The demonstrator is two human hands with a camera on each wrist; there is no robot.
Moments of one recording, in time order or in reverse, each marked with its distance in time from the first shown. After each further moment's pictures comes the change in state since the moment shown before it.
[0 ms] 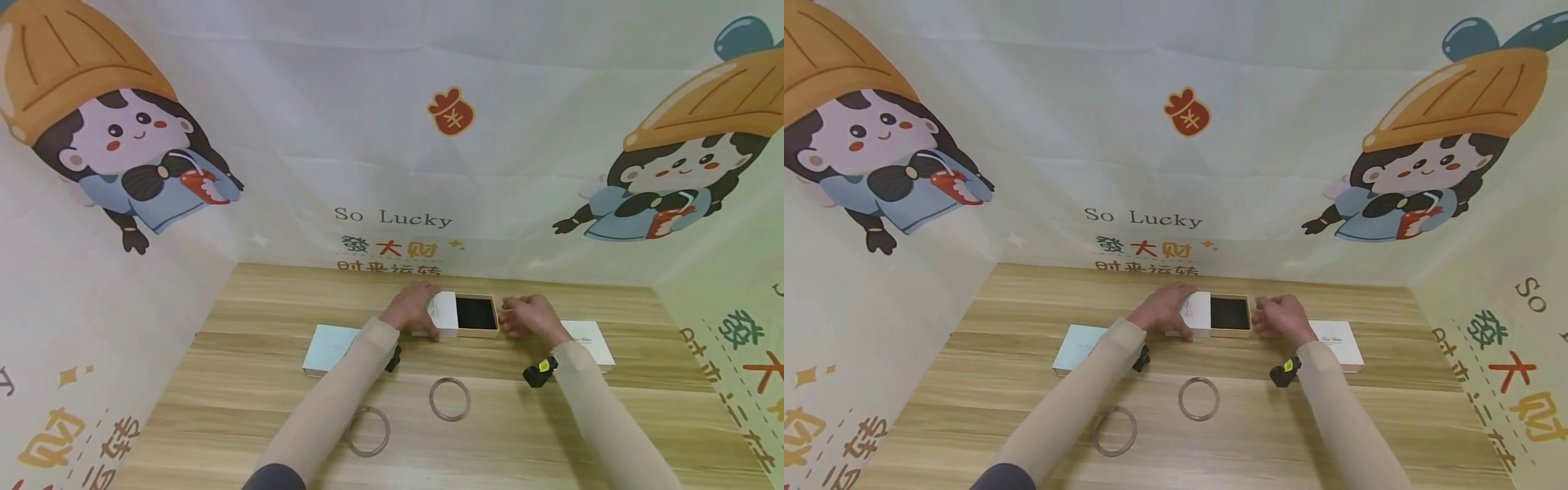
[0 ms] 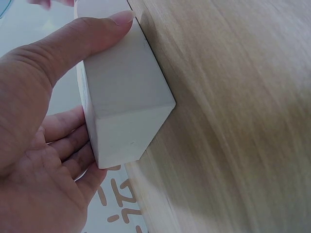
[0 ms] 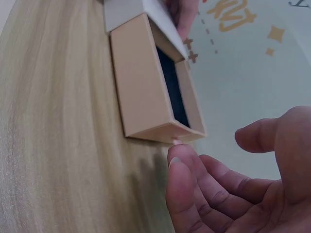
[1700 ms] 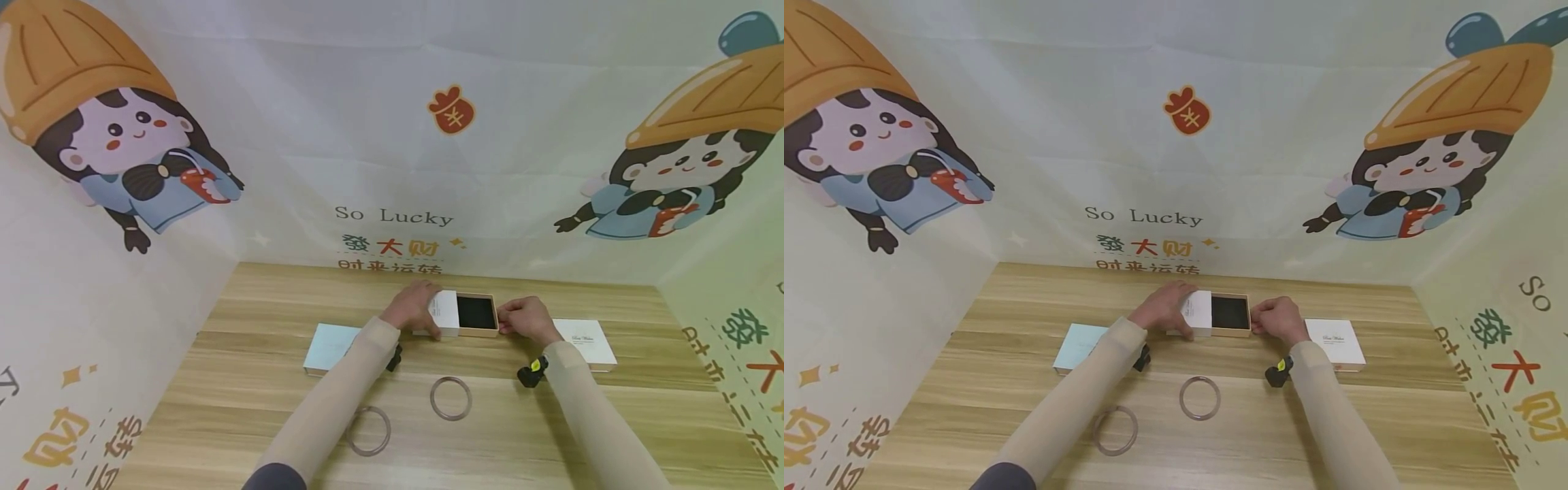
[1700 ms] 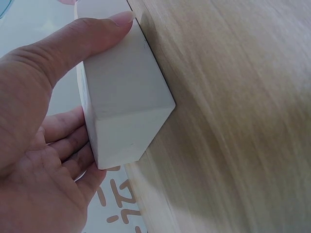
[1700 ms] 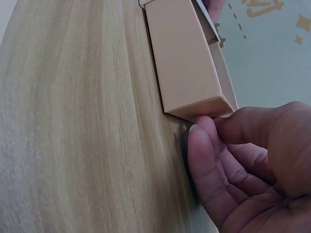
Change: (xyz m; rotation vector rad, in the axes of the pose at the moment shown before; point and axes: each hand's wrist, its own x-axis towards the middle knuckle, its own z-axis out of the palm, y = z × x) left_hand 0.001 -0.002 0.002 -0.011 -0.005 -0.007; right_hand 0.027 0.026 0.014 -0.040 0.022 -0.112
